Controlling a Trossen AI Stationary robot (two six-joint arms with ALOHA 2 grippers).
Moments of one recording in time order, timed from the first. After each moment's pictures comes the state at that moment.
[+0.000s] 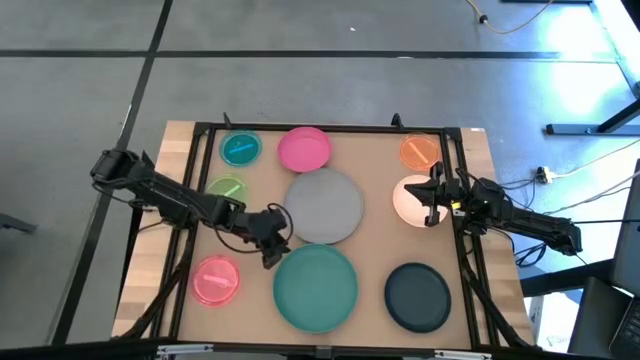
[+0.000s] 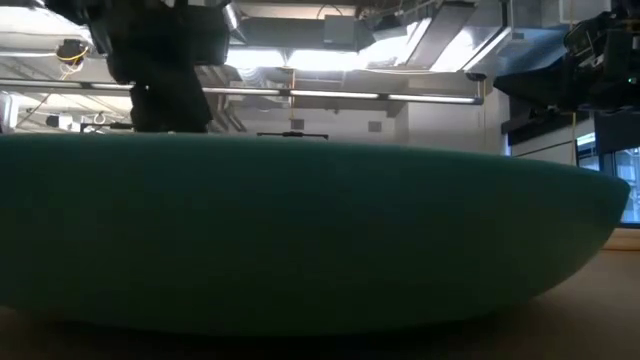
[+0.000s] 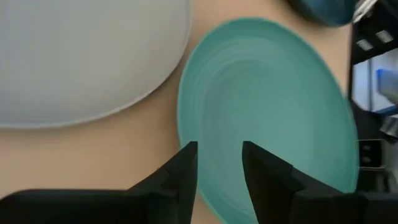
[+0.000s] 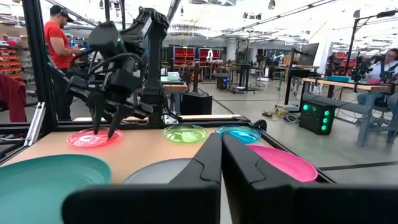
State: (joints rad) left arm -0.28 1.35 0.74 -0.19 -0.07 -0.80; right arm -0.25 0.02 0.01 0.15 -0.11 -0.03
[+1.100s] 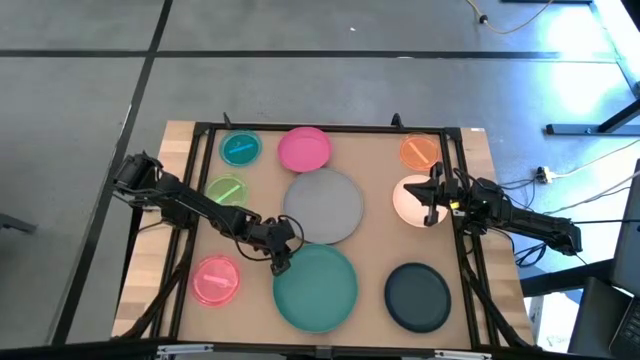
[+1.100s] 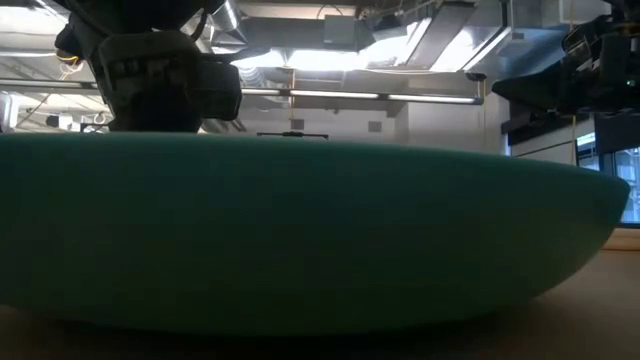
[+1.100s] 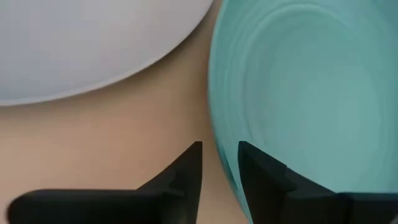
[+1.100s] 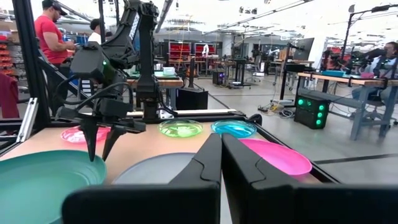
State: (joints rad) left arm -0.28 1.57 0.74 -0.11 -0.07 -0.77; right arm -0.25 0.02 0.01 0.13 -0.08 -0.03
